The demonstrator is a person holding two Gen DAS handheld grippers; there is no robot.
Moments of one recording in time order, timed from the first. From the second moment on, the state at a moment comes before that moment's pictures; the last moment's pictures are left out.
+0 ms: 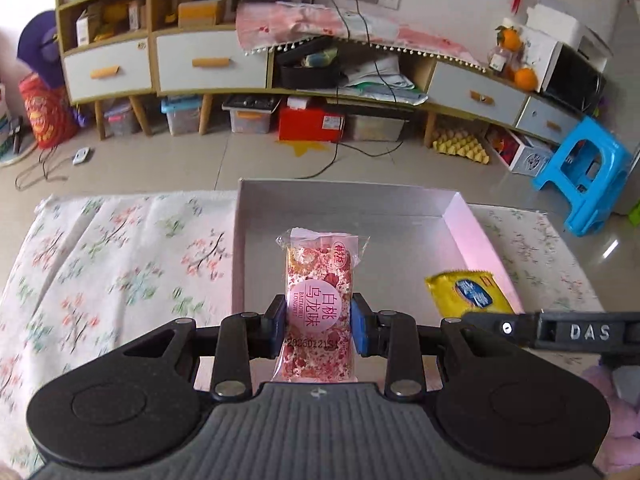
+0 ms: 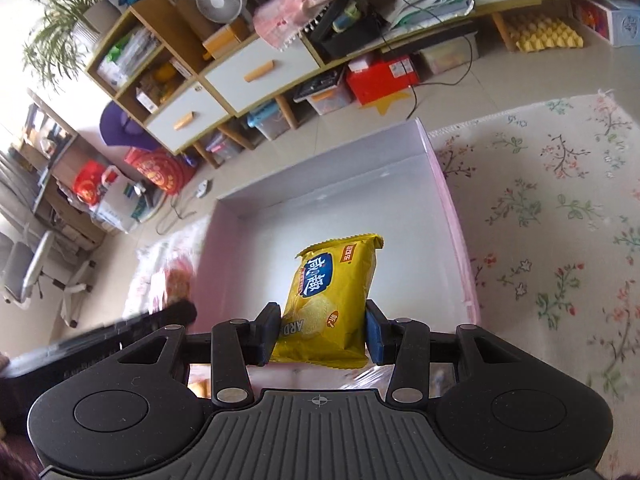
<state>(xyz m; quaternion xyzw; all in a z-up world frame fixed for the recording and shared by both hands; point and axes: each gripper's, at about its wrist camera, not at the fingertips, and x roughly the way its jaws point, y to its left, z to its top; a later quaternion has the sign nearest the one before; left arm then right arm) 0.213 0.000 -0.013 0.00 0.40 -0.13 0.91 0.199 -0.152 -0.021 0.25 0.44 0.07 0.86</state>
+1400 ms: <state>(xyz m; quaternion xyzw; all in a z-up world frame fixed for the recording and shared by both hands) 0.177 0.005 -0.007 0.03 0.40 -0.12 0.91 0.177 -0.140 0.005 0.16 0.43 0.06 0.88</state>
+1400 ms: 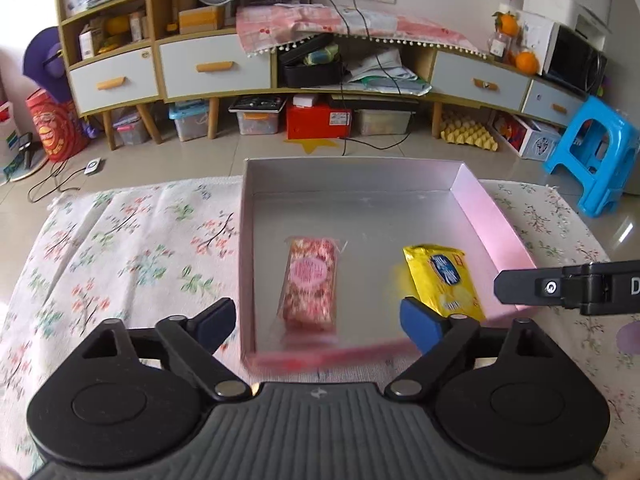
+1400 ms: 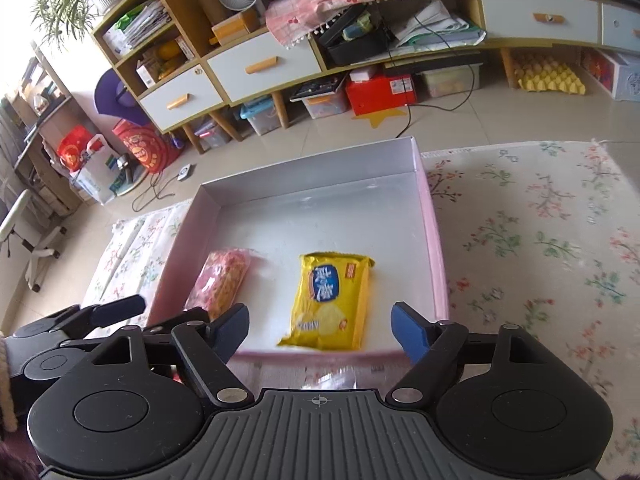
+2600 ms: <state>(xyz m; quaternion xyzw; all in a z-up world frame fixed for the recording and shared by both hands) 0.118 0.037 -0.043 -0.13 0.51 -0.10 0.85 0.090 -0.139 -0.011 0.12 0.45 0.03 0.88</state>
